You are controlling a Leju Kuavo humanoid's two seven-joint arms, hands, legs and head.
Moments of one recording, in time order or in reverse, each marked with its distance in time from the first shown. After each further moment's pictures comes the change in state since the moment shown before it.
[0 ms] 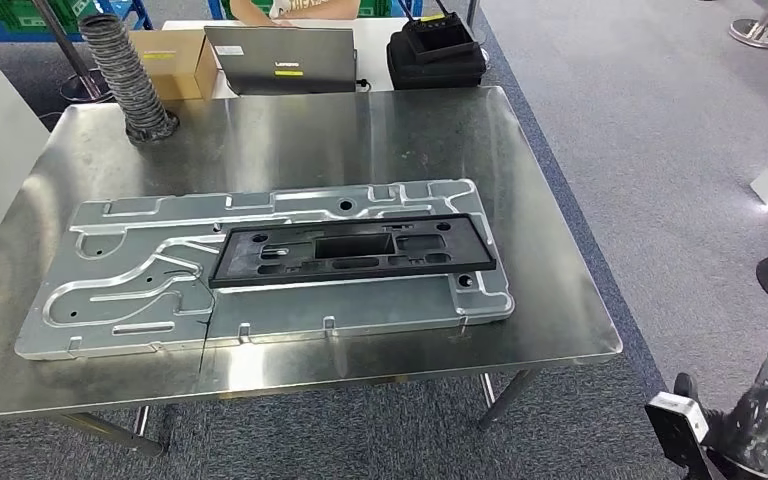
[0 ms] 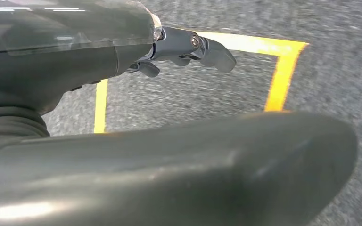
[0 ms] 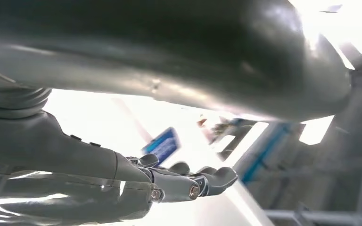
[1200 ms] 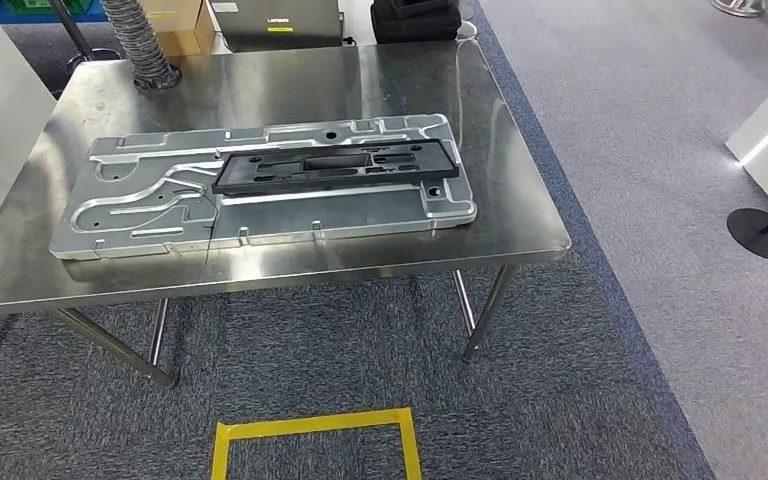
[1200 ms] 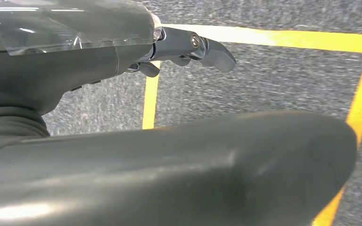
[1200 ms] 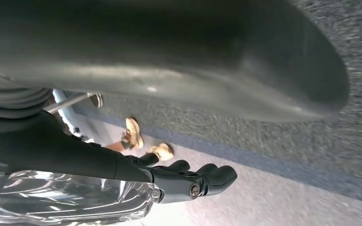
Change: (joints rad) left arm 0.002 -0.009 0.029 -0.001 -0.047 -0.020 -0.011; right arm -0.155 0.012 -0.545 1.257 0.652 0.097 0.693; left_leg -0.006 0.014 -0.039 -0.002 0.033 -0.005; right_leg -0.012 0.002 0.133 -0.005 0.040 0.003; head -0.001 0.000
